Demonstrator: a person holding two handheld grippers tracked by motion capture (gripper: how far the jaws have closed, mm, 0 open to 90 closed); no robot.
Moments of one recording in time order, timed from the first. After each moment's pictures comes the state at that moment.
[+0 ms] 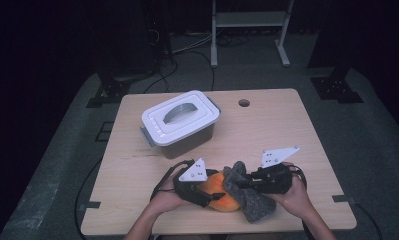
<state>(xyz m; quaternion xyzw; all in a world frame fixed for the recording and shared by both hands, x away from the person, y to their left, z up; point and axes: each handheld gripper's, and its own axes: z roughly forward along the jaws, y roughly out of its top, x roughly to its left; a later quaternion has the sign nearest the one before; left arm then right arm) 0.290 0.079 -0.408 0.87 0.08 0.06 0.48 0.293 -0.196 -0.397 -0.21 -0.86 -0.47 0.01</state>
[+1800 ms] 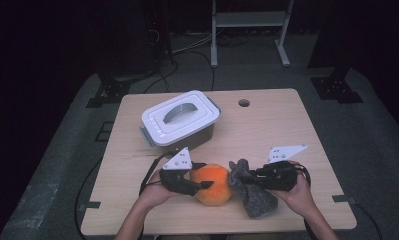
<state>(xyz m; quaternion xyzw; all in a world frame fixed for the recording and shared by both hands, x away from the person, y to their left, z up) 0.297 0.102 -0.385 0.87 0.13 0.08 0.48 0.295 -0.208 -0.390 -0.23 -0.83 -0.51 0.00</state>
